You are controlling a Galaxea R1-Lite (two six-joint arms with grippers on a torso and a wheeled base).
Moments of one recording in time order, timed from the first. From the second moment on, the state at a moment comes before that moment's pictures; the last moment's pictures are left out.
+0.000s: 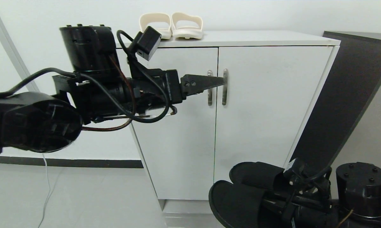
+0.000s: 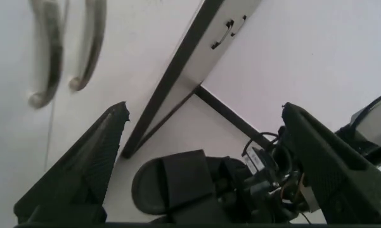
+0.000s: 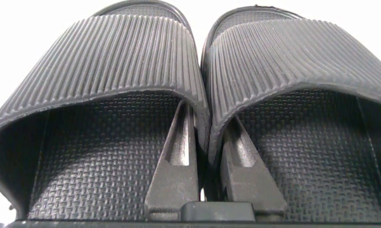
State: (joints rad) left arm -0.51 1.69 -1.22 -0.49 -0.65 -0.40; right arm 0.70 1.60 -0.29 -0.94 0.13 -0.04
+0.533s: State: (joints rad) left arm -0.62 1.84 -1.42 -0.48 -0.42 -0.39; right arm 0.70 1.61 -0.29 -0.94 0.14 -0.04
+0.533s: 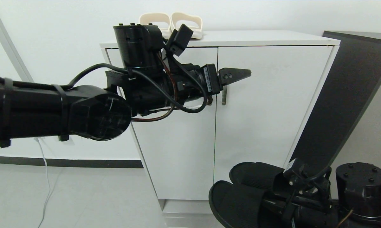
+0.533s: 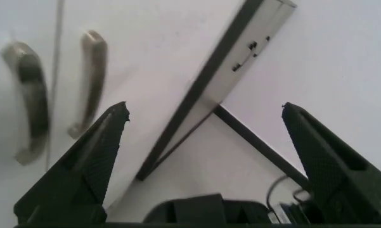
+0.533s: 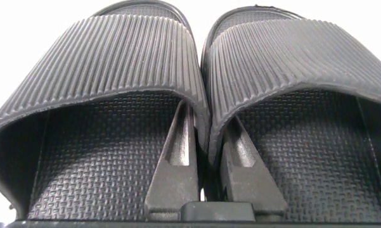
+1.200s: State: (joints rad) left arm -0.60 1.95 -1.52 -0.39 -0.29 -0.32; right arm 0.70 1.61 -0.29 -0.94 0.14 -0.04
